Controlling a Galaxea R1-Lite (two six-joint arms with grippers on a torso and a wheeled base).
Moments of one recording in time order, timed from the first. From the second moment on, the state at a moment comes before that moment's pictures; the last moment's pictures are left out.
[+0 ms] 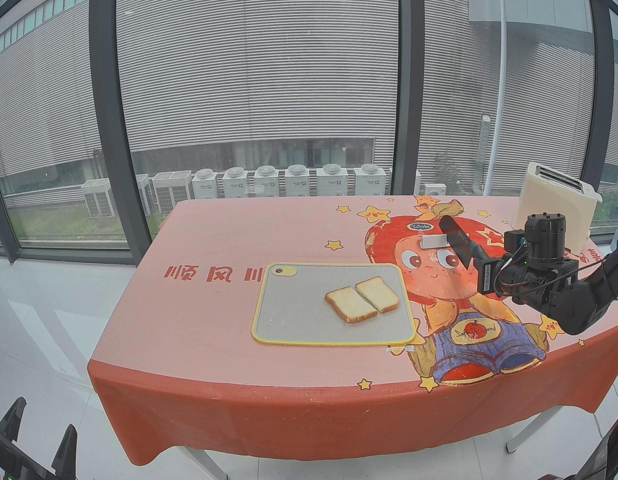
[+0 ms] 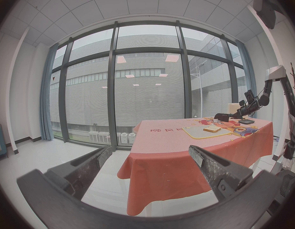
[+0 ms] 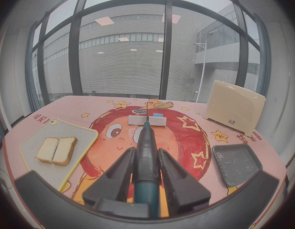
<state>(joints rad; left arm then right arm) 0.00 0.05 -0.02 0.00 -0.02 0.02 0.22 1.93 -0.73 -0.74 -0.17 0.02</state>
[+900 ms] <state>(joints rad) 0.00 0.05 -0.02 0.00 -0.02 0.02 0.23 1.94 -0.72 -0.74 -0.18 0.02</state>
